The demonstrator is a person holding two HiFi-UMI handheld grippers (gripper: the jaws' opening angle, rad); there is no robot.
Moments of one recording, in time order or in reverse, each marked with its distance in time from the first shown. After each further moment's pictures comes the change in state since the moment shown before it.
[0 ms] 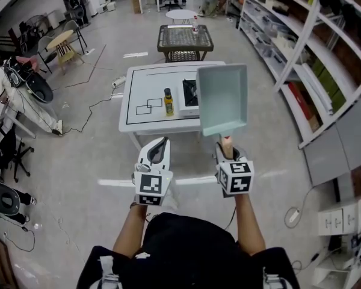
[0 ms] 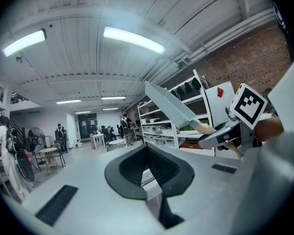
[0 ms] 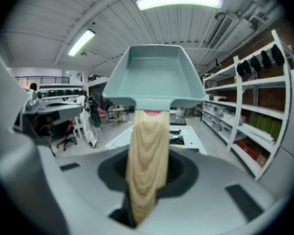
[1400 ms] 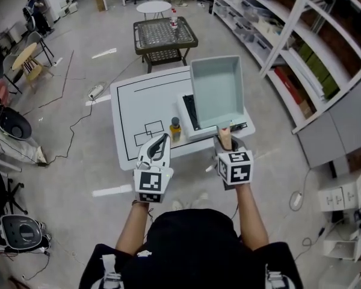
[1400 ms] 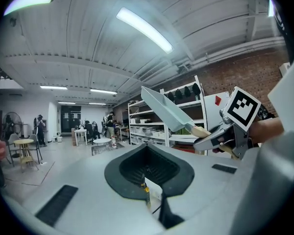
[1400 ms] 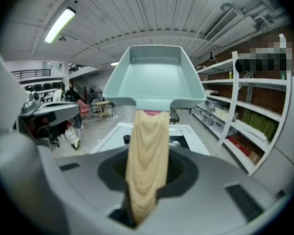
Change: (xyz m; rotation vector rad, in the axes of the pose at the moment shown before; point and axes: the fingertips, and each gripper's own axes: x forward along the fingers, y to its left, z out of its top) left arm 0.180 0.161 -0.036 -0.104 -0.019 -0.209; right arm 0.208 0.005 0.077 0.046 0.113 -0.164
